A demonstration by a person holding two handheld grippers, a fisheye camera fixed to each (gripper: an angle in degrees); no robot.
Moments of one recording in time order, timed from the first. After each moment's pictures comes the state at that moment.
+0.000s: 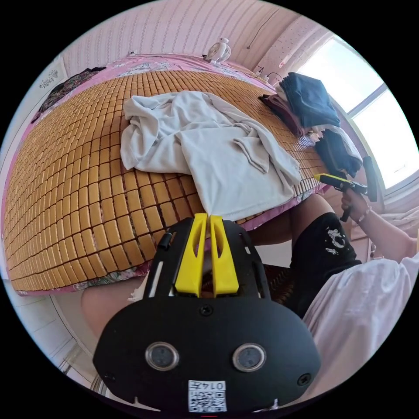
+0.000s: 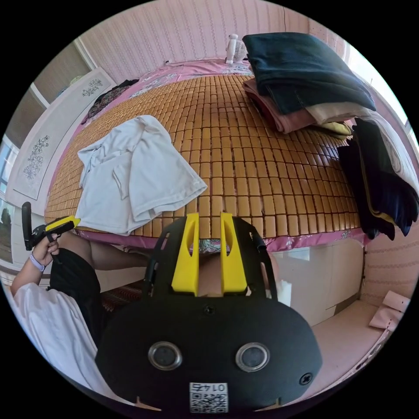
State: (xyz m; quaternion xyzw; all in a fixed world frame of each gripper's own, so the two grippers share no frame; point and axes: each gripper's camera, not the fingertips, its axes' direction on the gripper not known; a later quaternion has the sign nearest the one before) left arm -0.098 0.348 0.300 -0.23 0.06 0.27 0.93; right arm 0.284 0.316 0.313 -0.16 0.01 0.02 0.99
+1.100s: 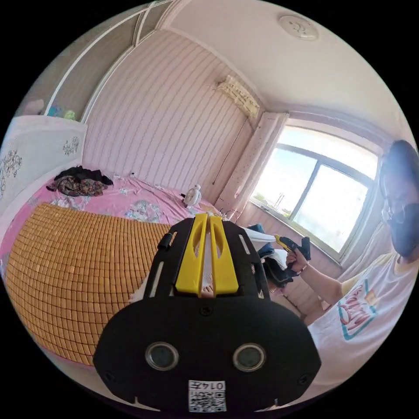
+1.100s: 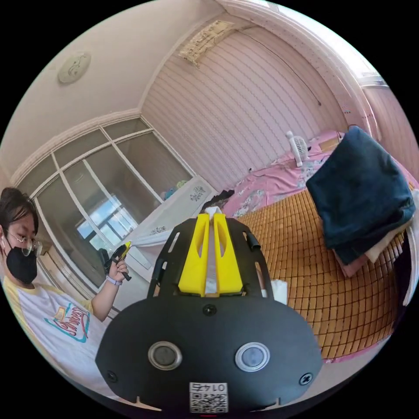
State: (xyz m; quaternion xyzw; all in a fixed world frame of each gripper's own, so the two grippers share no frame) left arm -0.196 0.316 -0.126 0.20 0.26 0.25 0.91; right arm 0.383 0.257 0.029 0.20 -0.36 0.03 0.91
